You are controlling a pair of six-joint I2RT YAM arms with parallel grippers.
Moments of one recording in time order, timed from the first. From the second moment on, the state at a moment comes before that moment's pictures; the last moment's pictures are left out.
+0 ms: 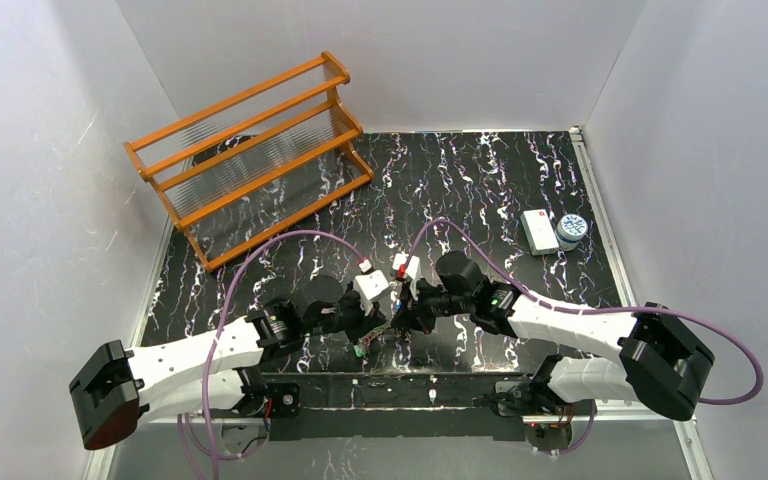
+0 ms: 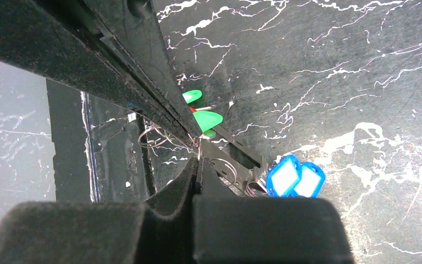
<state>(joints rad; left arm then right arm) -1.02 0.96 0.47 -0.01 0.15 -0.06 0.96 1.22 0.56 0.11 -0.50 0.02</state>
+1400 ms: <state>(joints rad) -1.02 0.79 0.40 -0.02 0.07 -0.02 0.96 1.13 0.45 0.25 -0.52 0.02</state>
